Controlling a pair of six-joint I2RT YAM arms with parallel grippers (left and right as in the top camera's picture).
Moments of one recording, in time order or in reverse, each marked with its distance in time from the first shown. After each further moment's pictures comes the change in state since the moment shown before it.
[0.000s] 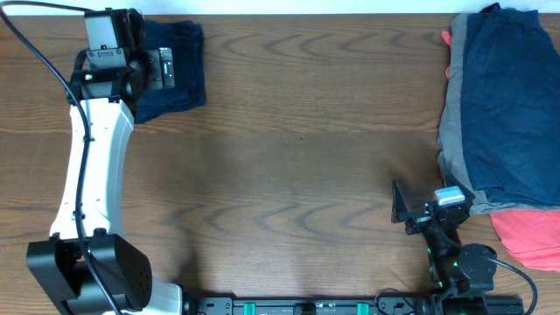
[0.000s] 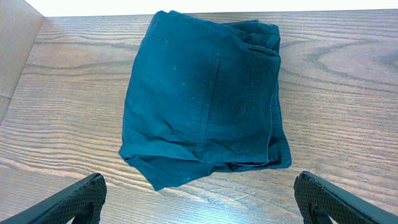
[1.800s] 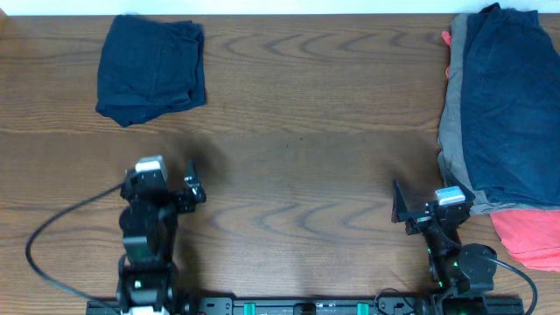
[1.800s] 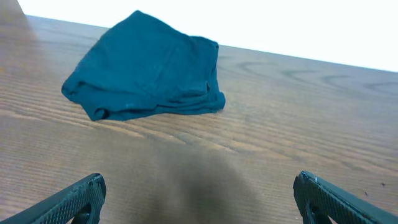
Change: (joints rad) left arm -0.048 -1.164 -1.373 0.724 0.132 -0.216; right arm 0.000 -0.002 0.000 -0.001 0.004 0.000
